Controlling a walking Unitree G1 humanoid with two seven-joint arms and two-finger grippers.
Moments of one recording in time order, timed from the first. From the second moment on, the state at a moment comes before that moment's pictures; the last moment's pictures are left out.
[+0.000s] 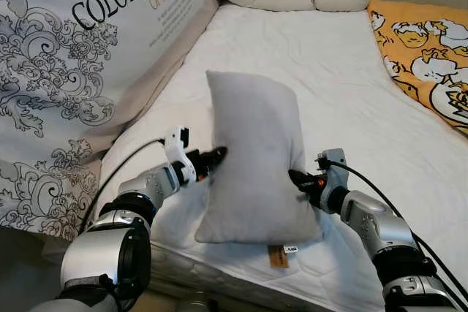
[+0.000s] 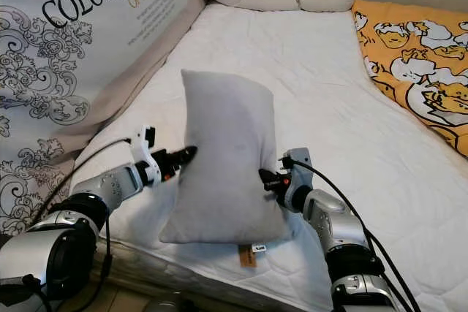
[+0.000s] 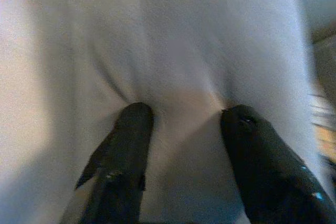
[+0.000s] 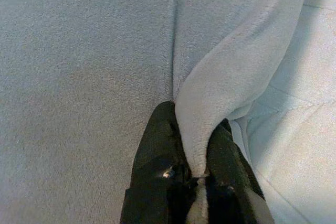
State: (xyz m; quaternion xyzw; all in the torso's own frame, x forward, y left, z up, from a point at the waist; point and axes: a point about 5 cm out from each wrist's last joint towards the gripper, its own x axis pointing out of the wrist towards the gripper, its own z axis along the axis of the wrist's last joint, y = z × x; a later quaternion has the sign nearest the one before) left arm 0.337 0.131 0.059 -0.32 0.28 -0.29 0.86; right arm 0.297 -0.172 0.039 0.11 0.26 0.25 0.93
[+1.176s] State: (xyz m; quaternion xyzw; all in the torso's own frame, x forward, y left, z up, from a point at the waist) left arm 0.323 0.081 0.047 -0.20 0.31 -0.38 0.85; right arm 0.292 -0.163 0.041 0.13 0.27 0.28 0.91
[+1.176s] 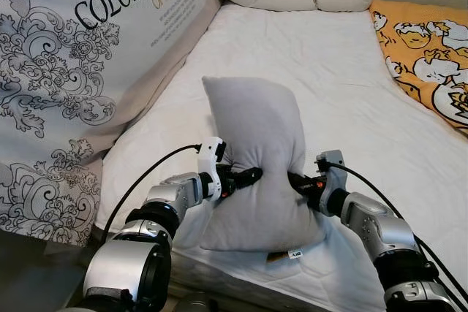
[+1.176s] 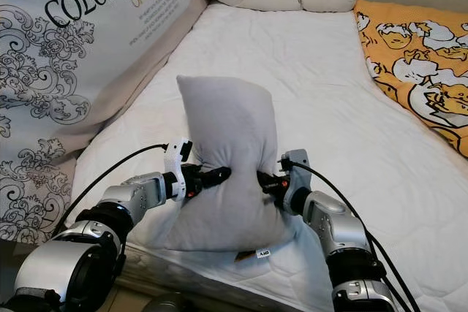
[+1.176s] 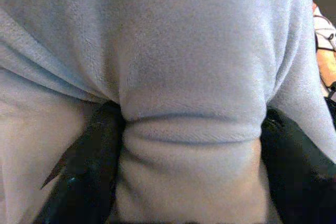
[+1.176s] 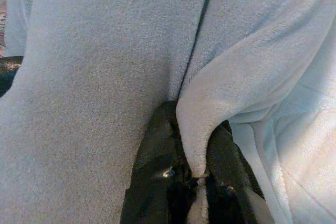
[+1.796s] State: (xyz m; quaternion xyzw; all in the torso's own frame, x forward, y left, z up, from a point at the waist) left arm 0.329 0.088 0.050 -0.20 0.29 -0.33 0.88; right arm 0.295 -0.138 0.045 0.14 0.24 0.27 0.92
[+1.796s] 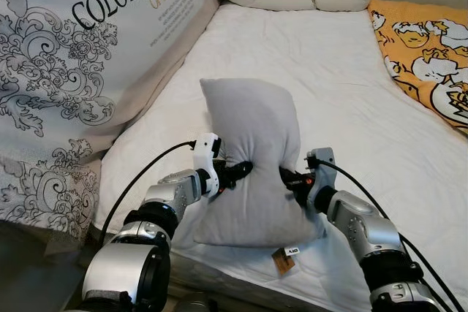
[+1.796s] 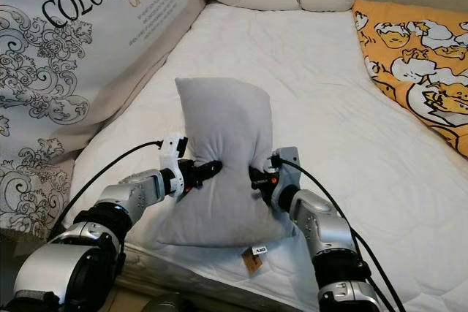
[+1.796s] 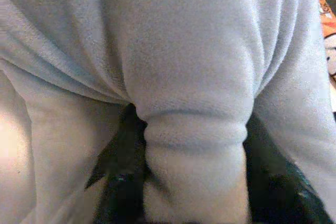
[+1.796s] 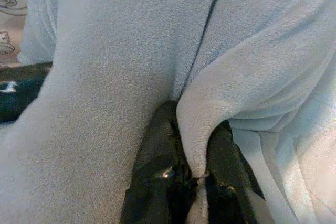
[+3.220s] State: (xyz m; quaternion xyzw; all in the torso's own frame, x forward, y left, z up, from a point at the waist) left arm 0.343 0.087 0.093 -0.16 0.20 -0.30 0.92; right arm 0.305 -0.130 0.072 0.15 0.15 0.18 0.96
